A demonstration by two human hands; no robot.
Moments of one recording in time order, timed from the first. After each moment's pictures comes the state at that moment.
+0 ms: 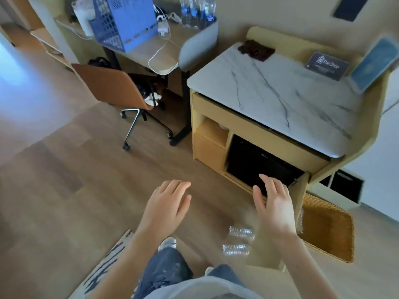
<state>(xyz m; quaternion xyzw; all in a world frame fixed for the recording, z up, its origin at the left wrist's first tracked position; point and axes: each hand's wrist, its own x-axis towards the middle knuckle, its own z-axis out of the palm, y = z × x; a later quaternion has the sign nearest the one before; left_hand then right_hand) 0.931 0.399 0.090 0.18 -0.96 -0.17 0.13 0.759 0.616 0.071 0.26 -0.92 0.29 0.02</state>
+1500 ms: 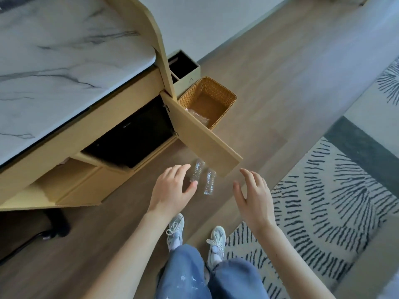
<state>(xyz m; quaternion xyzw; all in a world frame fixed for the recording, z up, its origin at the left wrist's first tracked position) 0.716 0.455 -0.050 -0.37 -0.89 -0.20 -0.16 0.881 0.613 -0.051 -0.37 -0.88 0.28 0.07</state>
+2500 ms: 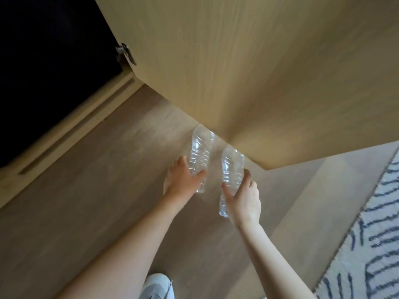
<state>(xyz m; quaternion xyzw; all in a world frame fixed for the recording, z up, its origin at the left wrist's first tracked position) 0.618 0.548 -0.810 -0.19 -0.89 -0.21 -0.35 0.770 0.617 -0.819 -0.60 -0.73 0.33 -0.05</state>
